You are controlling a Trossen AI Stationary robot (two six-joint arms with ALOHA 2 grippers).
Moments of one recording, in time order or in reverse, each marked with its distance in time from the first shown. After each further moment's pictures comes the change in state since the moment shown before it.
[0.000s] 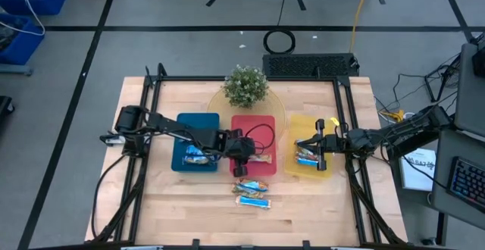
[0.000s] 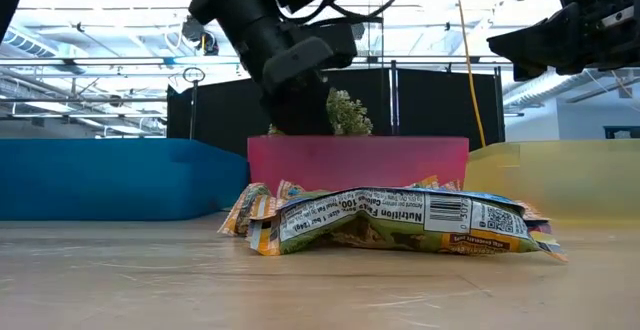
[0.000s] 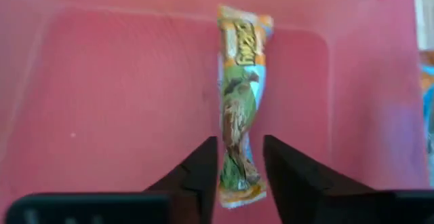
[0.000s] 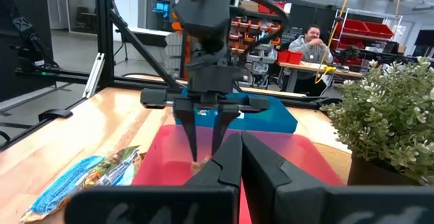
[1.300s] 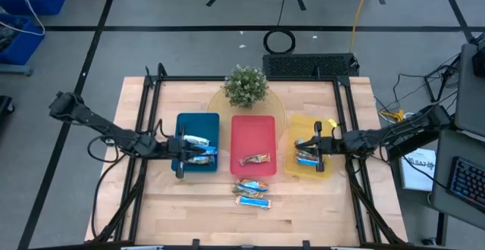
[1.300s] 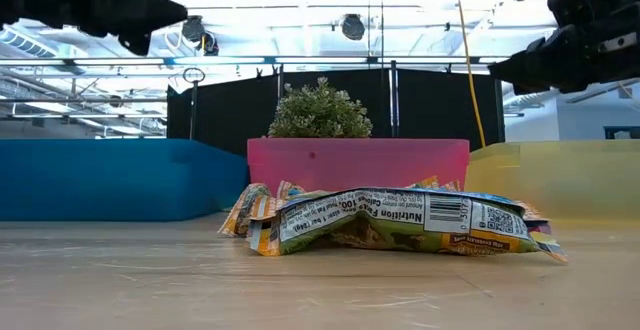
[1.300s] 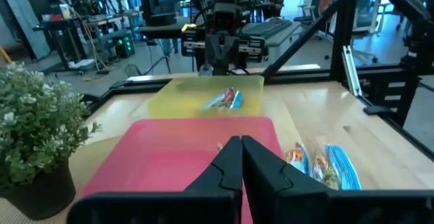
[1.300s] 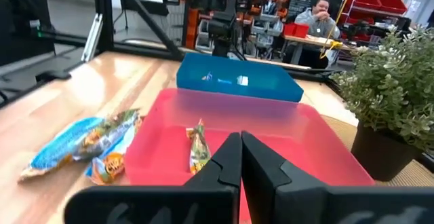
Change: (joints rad) left arm -0.319 -1.054 -0.995 0.829 -0.341 0.203; right arm 0.000 0.048 0.000 -0.076 0.001 0.008
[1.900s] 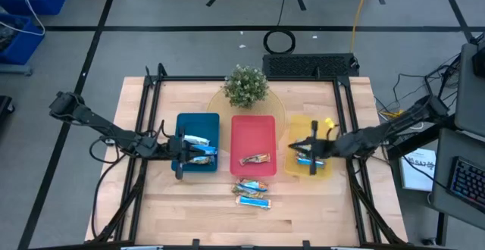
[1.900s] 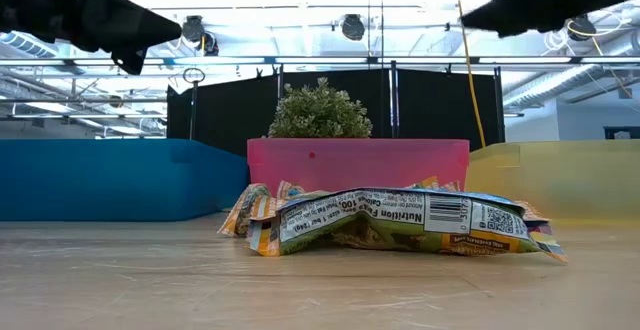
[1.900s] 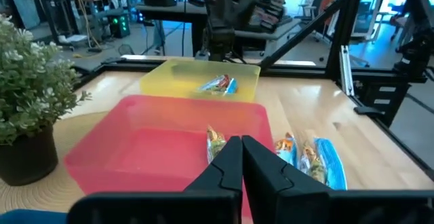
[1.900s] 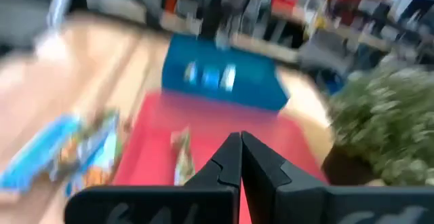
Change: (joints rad) left arm -0.009 0.001 -0.039 0.000 0.001 -0.131; right arm 0.144 0.287 0.395 -0.303 0.237 -0.023
